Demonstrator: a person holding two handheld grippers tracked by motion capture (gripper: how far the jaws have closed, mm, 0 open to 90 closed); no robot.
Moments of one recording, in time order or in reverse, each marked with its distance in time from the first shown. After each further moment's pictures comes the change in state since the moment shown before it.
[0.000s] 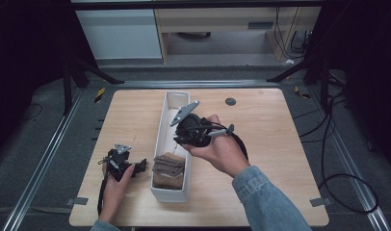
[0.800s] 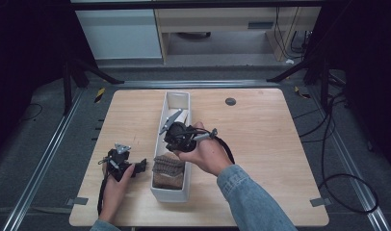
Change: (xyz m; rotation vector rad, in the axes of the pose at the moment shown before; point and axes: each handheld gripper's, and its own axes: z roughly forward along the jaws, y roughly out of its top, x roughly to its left) left arm 0.000 0.000 0.000 0.000 -0.001 0.000; right arm 0.008 -0.002 0.057 0.082 0.097 -0.005
